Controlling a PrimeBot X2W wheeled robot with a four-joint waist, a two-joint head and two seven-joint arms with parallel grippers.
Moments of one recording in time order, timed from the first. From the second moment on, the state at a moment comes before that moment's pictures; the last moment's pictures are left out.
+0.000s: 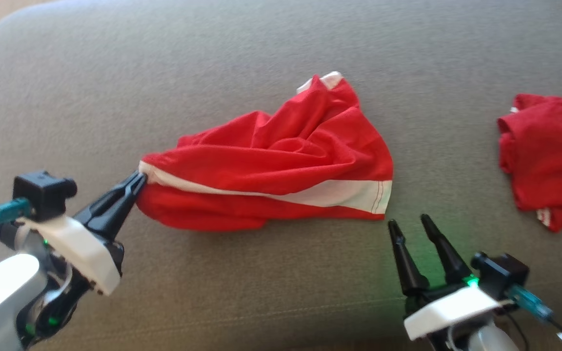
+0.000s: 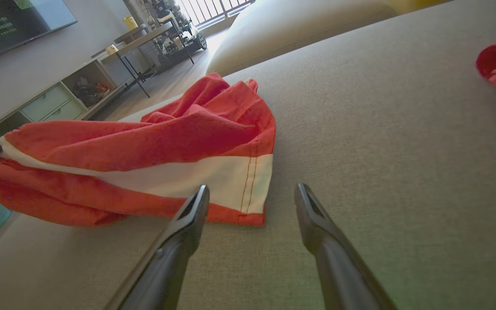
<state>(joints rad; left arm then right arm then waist) -0.60 0.91 -1.16 -0.02 -1.08 0.11 -0.25 0.04 -0.04 0.16 0.15 0.34 0.13 -0.26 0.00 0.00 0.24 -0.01</state>
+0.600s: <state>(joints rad) -0.45 0.75 -0.89 0.16 -0.92 -0.01 -0.25 -0.20 -0.05 0.26 0.45 0.43 0.13 -0.26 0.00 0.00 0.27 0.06</state>
